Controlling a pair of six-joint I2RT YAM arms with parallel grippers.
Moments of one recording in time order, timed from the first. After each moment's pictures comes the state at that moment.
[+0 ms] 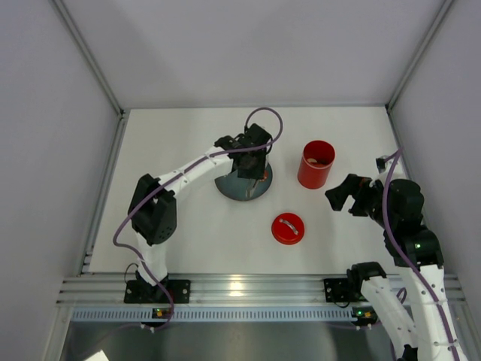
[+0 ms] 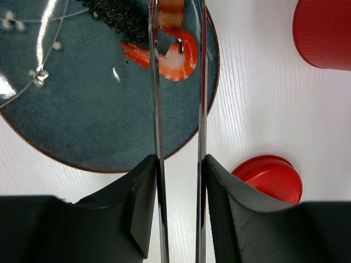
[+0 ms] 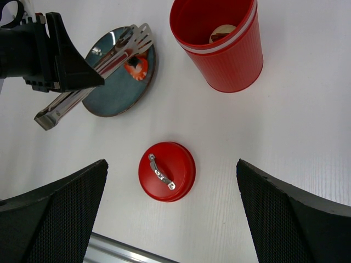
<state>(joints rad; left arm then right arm) -0.75 1.92 1.67 -0.77 -0.15 -0.57 0.11 0.54 0.85 -0.75 -0.21 0.36</state>
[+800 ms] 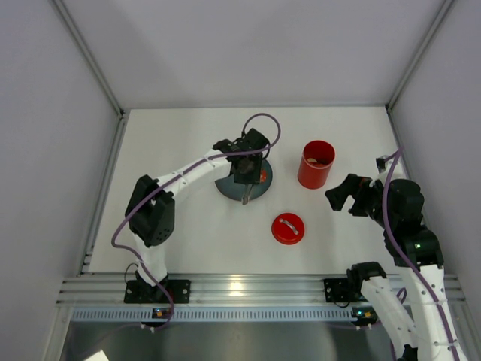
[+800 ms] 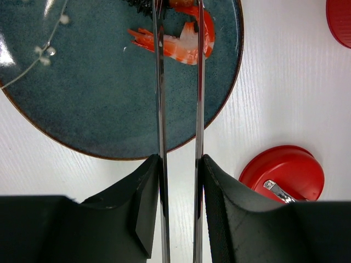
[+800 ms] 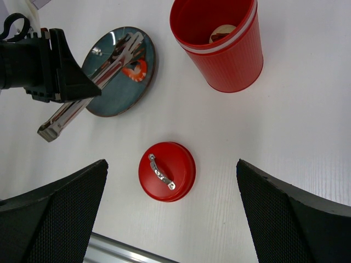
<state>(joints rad) -0.75 1.90 1.61 -0.79 -0.15 -0.57 0.11 0.54 0.85 -0.75 -0.21 0.36</state>
